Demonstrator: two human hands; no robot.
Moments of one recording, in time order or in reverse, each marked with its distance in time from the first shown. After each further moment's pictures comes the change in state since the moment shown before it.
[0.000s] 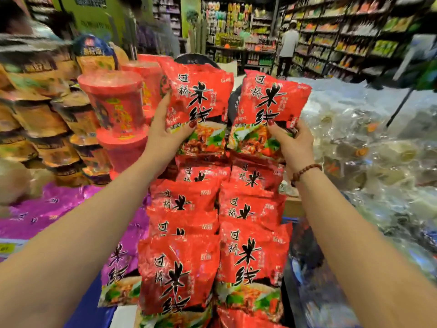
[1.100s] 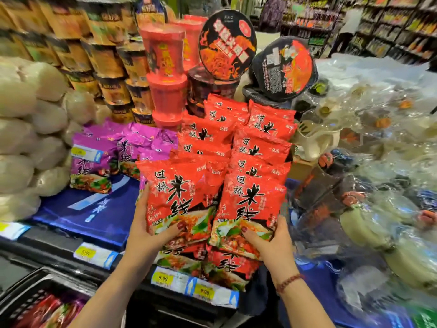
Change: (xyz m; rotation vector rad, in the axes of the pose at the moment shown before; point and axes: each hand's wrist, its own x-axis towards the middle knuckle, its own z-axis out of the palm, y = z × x) left_hand -0.359 0.055 -0.040 -0.099 0.180 -0.505; right_hand -0.286 0.098 -0.082 -0.084 -0.280 0.371
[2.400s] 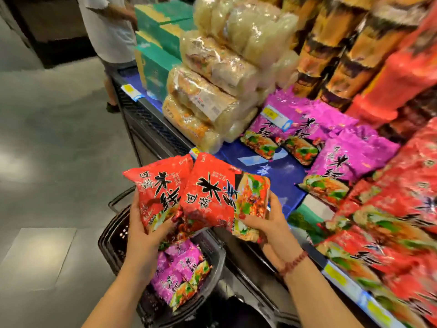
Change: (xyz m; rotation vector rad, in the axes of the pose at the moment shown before) left_hand -0.137 -0.039 -0.330 -0.308 0.682 -0.169; right_hand -0.118 0.014 0.347 0.227 -0.722 0.340
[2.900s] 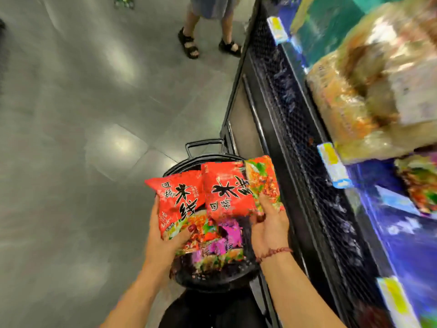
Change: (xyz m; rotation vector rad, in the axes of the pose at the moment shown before) left_hand -0.018 -0.089 -0.116 -0.028 0.545 -0.122; right_hand 0.115 0.154 0.119 0.076 0.125 0.328
